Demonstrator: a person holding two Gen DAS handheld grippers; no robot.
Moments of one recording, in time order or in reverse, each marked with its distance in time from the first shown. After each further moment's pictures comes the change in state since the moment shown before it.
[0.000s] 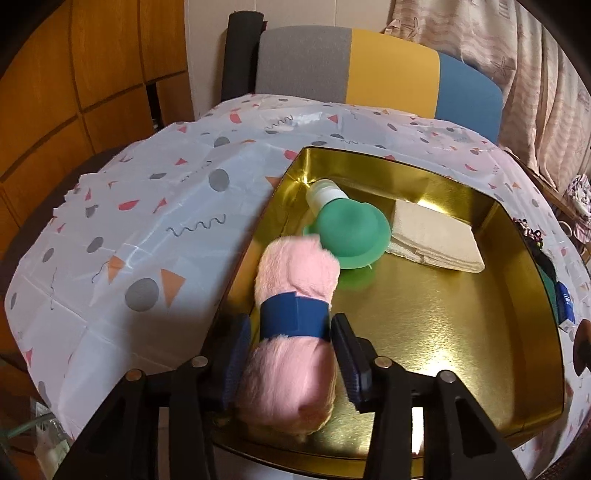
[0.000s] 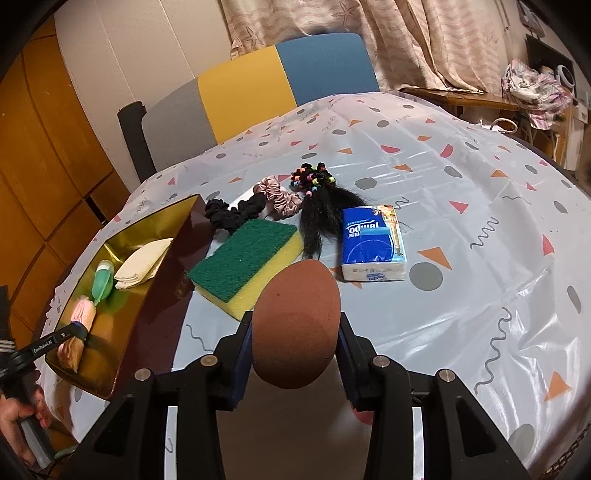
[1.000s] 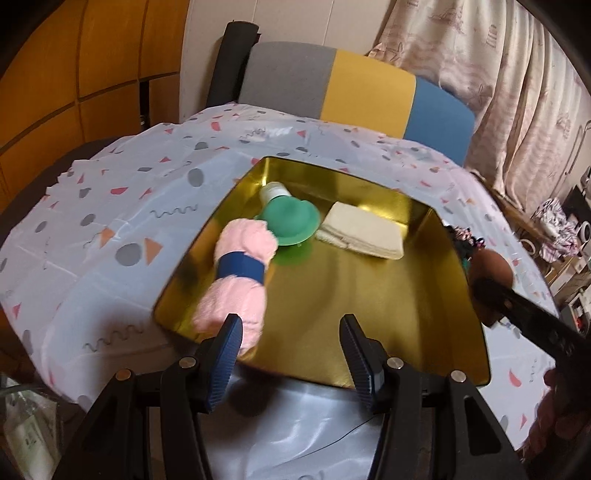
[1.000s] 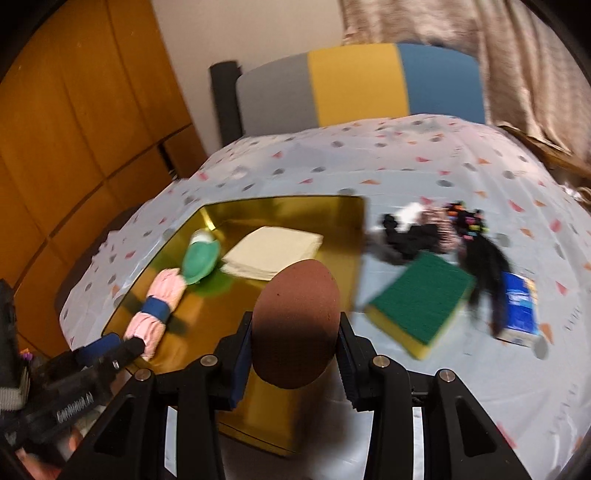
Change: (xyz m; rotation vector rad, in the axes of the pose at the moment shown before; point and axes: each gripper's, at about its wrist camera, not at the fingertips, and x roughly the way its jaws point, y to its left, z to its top) left arm -0.061 -0.019 -0.033 -0.055 -0.039 -0.130; right arm 0.020 0.156 0.018 -0.277 0.084 0.194
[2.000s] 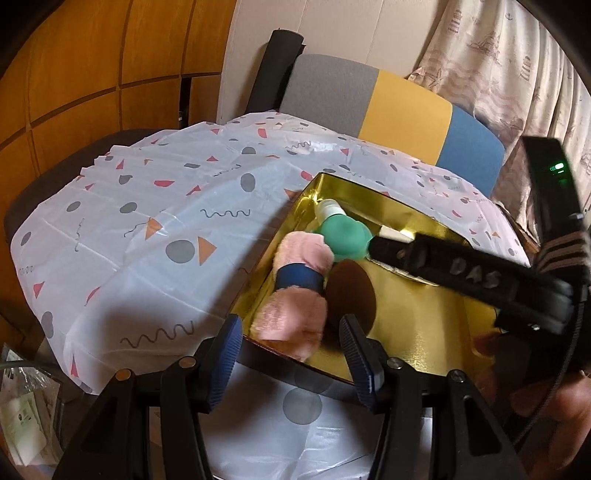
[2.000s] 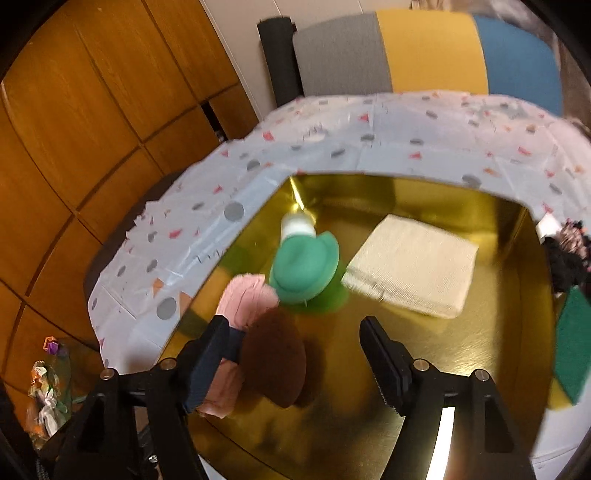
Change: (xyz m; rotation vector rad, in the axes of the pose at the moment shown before) left arm -0.007 0.042 0.000 -0.122 -0.054 0.054; right arm 0.085 0.094 0.034 -0.061 0.110 0.151
